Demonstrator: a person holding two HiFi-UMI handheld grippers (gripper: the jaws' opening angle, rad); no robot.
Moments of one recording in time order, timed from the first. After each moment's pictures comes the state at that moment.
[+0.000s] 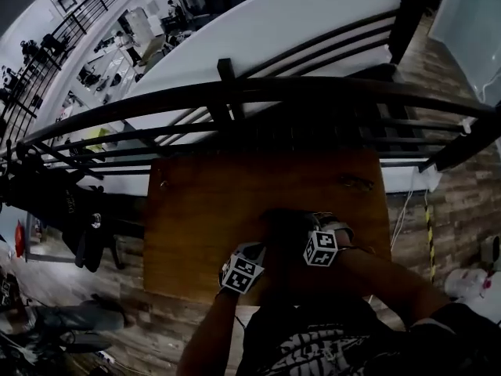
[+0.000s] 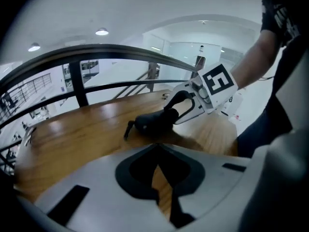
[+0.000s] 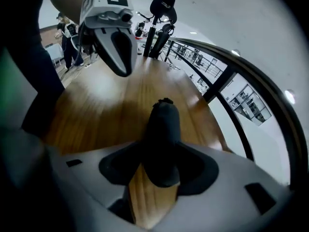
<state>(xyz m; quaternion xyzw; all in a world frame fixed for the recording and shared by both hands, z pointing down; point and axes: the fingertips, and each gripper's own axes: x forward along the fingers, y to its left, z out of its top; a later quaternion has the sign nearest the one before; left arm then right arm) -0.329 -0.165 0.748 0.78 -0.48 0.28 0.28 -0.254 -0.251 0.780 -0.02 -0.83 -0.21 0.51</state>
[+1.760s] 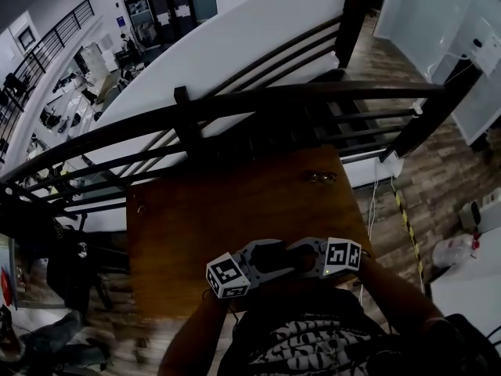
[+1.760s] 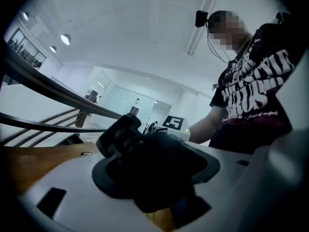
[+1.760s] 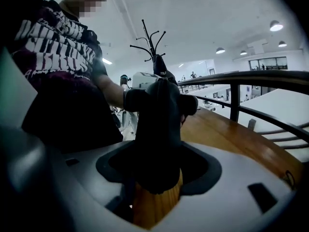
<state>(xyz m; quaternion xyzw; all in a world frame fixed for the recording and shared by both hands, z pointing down) -0.197 -0.128 0.533 0.97 -0.15 -0.04 0.17 -0.216 -0.095 0.605 -0.16 -0.95 0.09 0.27</state>
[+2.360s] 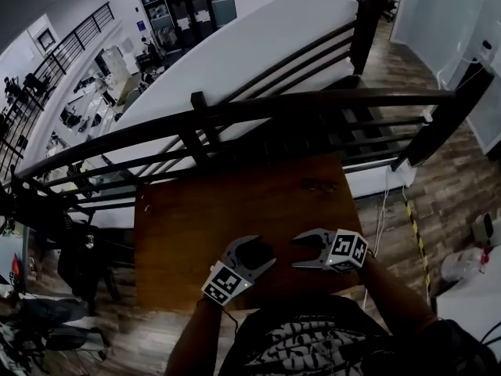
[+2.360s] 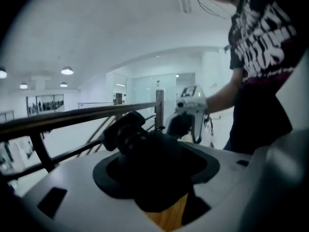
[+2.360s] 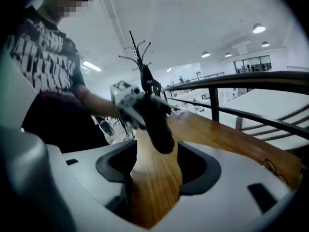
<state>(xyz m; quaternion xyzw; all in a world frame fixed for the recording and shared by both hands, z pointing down) -0.218 -0.160 0.556 0.92 -0.35 0.17 0.06 -0.173 -0.150 0.582 -0.09 -0.96 0.13 0.25</state>
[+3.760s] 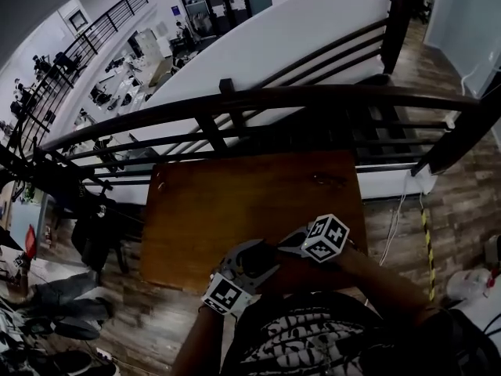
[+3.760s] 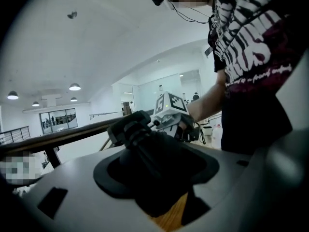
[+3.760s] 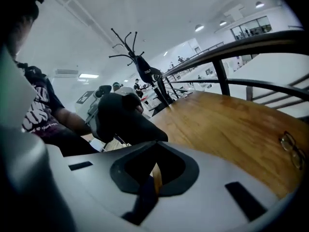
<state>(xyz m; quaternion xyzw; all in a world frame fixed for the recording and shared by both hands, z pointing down) -0.163 -0.123 0.516 0.89 -0.42 0.16 0.00 -0.177 -0.135 0.590 -0.14 -0.90 0.24 0.33</state>
